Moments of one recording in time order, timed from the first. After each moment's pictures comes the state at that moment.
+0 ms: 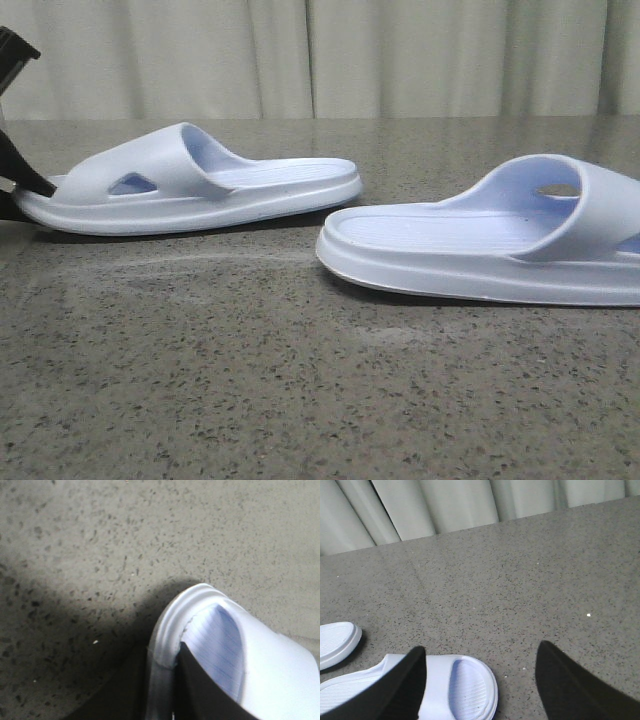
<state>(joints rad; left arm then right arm) -0.20 1.39 -0.68 -1.23 0.36 0.17 0.06 0.36 -0.57 0.06 0.58 0.14</state>
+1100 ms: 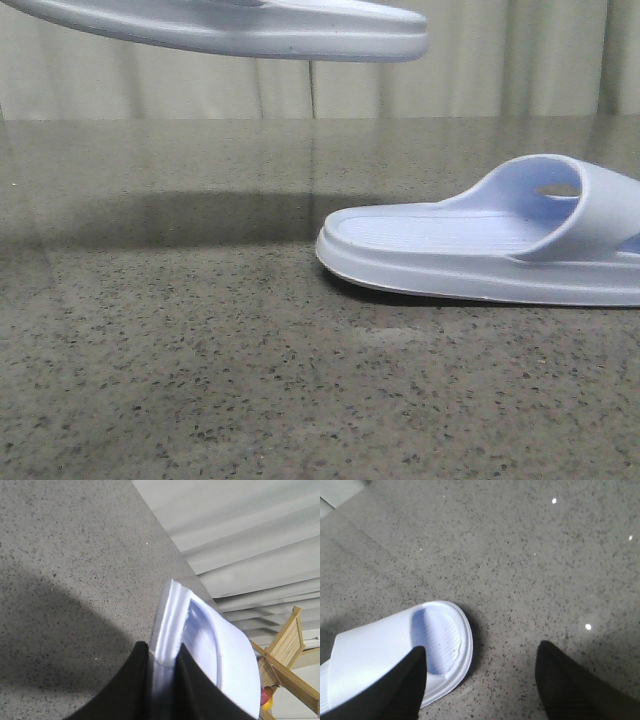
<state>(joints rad) -0.20 0.98 -0.67 -1.41 0.50 0.34 0.06 0.45 -0.46 0.00 0.66 0.56</state>
